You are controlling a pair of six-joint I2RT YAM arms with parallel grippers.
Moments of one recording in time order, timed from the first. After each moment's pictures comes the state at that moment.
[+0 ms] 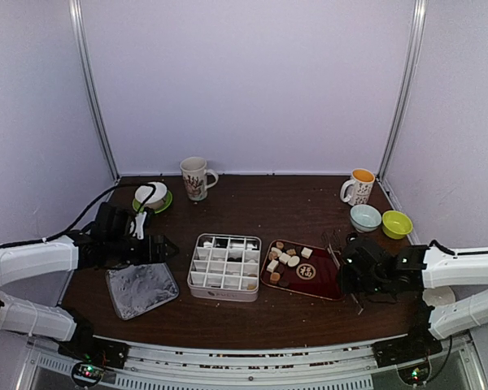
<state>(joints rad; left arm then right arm) -0.47 1.14 0.54 -0.13 0.27 -0.49 0.92 1.08 0.52 -0.47 0.40 0.81</state>
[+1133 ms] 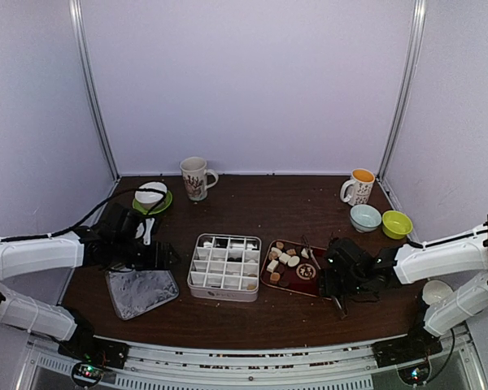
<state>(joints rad) -0.56 1.20 0.60 -0.26 0.18 -0.50 0.88 1.34 0.54 -0.27 0.33 0.76</state>
